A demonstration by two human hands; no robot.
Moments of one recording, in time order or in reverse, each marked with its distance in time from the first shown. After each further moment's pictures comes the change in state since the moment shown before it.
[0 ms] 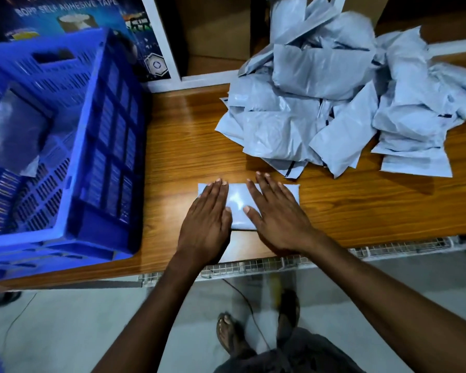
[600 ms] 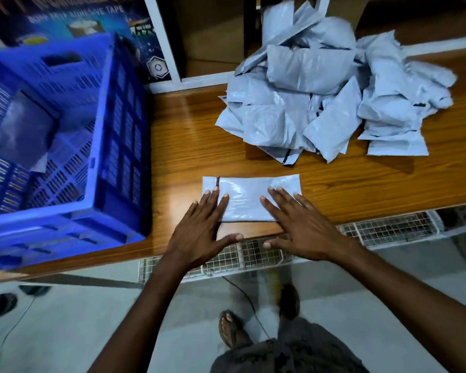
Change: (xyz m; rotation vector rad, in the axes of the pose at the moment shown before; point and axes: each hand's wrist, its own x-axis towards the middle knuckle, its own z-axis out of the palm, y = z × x) left_hand -0.049 -0.014 -0.041 0.005 -0.303 0.082; right_hand -0.080 0.004 -0.024 -0.104 -0.152 -0.151
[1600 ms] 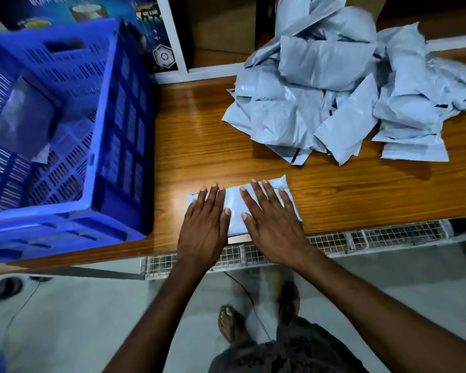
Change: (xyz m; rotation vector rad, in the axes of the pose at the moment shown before) left_hand 0.012 0.011 0.026 0.027 0.263 -0.194; right_hand 0.054 -0.052 0.032 0.024 0.236 0.183
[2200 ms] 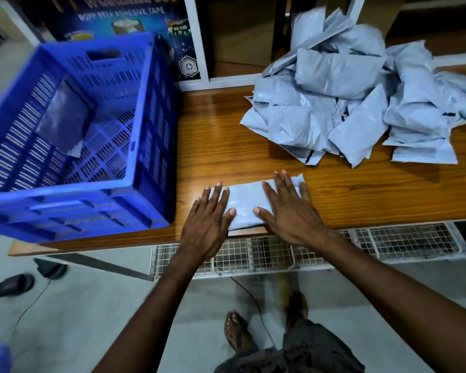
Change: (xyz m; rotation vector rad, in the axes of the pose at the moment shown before) left_hand -0.017 -0.035 -0.018 -0.016 -0.114 -0.003; right_hand 0.010 -0.002 -0.033 0.024 -0.194 0.003
